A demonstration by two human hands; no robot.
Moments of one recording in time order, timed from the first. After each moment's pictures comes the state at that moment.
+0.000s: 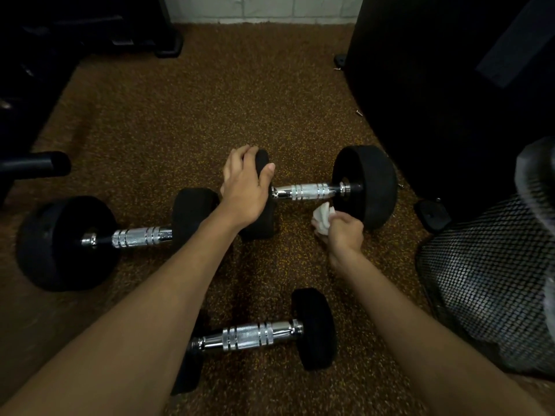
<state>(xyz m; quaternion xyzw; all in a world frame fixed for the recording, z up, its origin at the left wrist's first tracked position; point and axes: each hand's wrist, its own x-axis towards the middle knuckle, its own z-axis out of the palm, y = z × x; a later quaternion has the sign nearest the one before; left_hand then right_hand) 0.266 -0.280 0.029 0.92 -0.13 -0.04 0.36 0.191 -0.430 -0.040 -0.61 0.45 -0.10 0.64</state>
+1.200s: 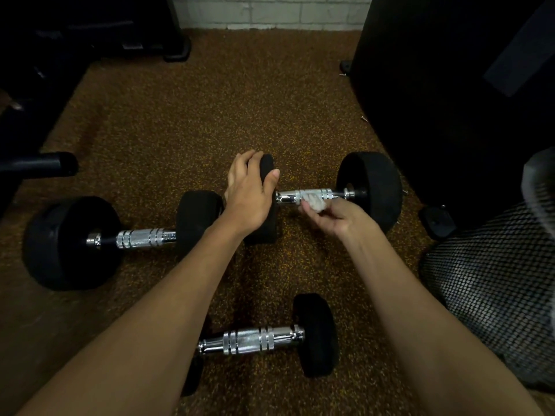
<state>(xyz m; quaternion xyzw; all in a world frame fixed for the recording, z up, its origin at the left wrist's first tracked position) 0.264 -0.280 0.024 0.92 -0.13 -0.02 0.37 0.238 -0.437 -0.001 -0.29 0.43 0.07 0.86</state>
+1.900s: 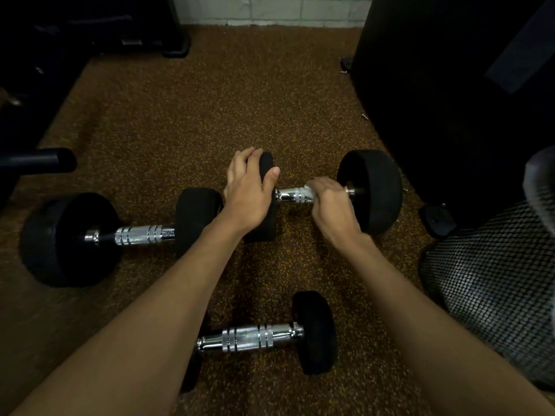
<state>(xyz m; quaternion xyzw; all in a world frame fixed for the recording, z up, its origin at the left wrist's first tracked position) 0.262 -0.280 0.024 0.92 -0.14 -0.02 0.37 0.226 -0.443 -0.023 -0.97 0.02 -0.13 0.20</state>
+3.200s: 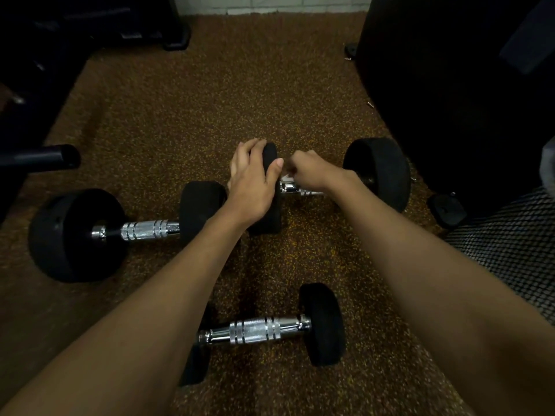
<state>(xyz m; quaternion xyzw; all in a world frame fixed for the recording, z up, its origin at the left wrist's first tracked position) 0.263 -0.278 0.024 0.92 -0.14 -0.02 0.37 0.293 -0.427 0.014 -0.96 -0.02 0.16 0.22</state>
